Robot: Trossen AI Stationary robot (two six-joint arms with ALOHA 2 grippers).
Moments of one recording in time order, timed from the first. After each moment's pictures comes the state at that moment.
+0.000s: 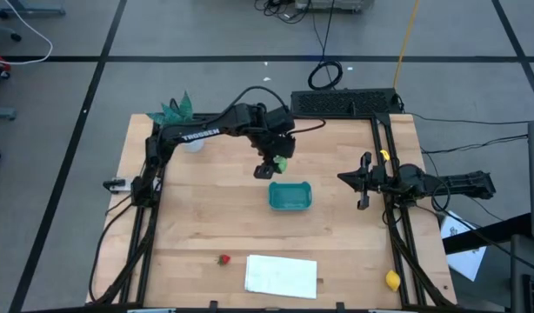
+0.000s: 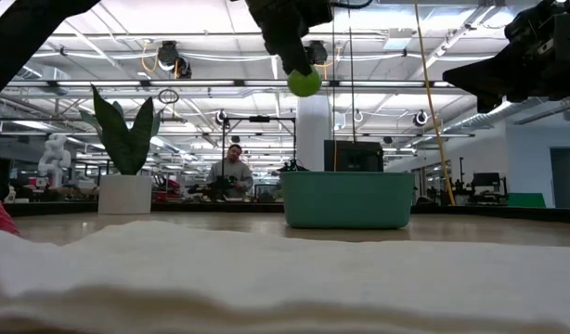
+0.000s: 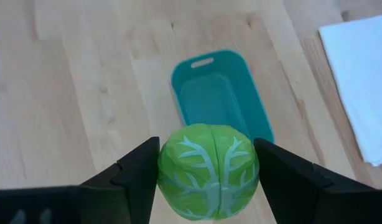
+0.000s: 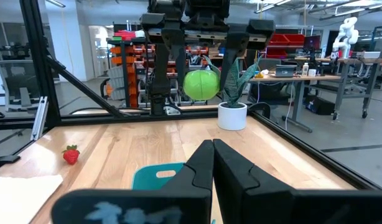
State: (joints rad) left arm 0.23 2.07 2.16 -1.19 0.32 0.47; right arm 0.07 0.07 0.02 0.13 0.23 0.00
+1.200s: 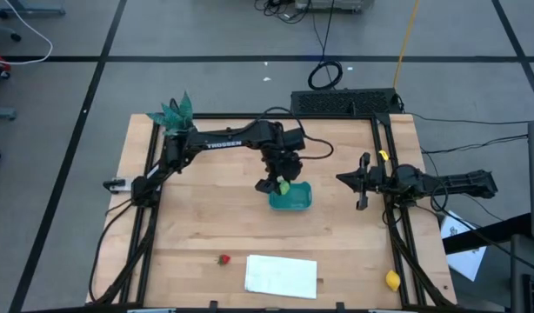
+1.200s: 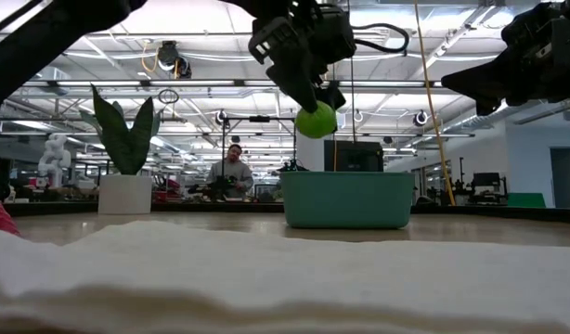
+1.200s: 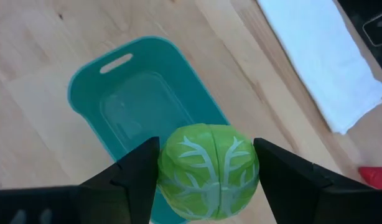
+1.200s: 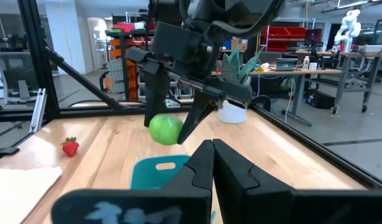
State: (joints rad) left arm 0.20 2.26 2.16 -1.22 0.55 0.69; right arm 0.07 0.10 0.02 0.13 0.23 0.00
